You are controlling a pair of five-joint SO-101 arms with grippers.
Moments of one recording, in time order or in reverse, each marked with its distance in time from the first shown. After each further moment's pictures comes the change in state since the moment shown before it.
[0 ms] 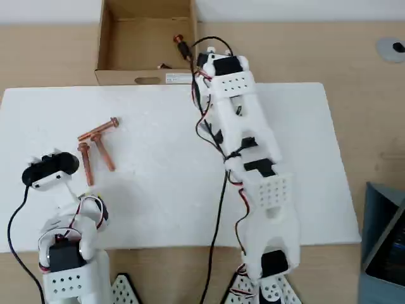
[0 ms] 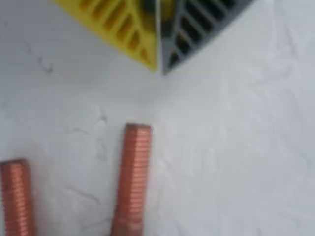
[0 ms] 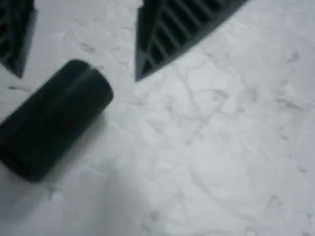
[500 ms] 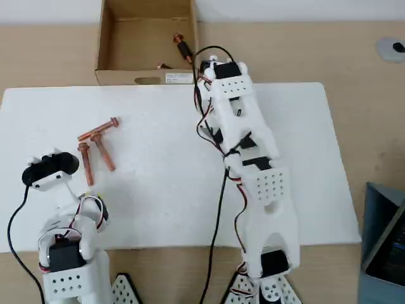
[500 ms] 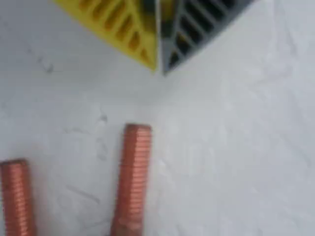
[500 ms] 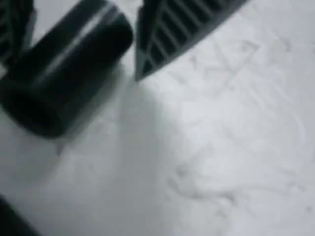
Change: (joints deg) left arm 0.0 0.0 0.0 0.0 0.0; right arm 0.7 4.8 0.0 -3.5 0.0
